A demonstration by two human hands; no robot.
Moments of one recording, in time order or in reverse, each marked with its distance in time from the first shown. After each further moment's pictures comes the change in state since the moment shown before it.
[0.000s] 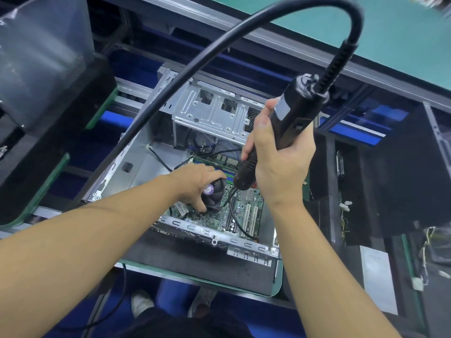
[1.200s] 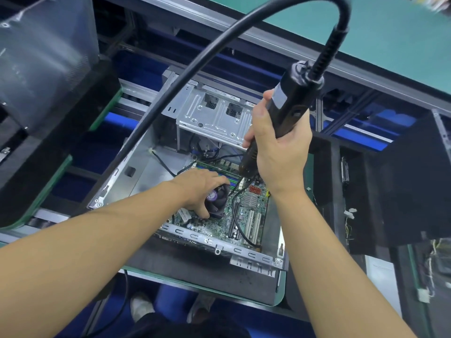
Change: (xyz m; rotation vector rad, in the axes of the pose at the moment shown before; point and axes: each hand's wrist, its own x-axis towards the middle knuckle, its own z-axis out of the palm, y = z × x) left_hand 0.004 0.001 0.003 0.087 -0.031 -0.051; right_hand 0.028 0.020 0.009 -0.018 -0.065 -0.003
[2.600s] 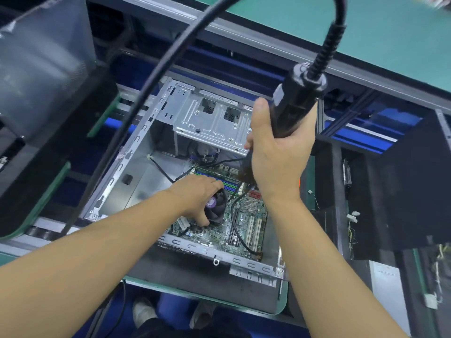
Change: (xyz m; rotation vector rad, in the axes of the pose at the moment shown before) left_hand 0.000 0.004 -0.006 -0.031 0.001 -0.041; right_hand 0.008 -0.002 0.007 -0.125 0.186 0.016
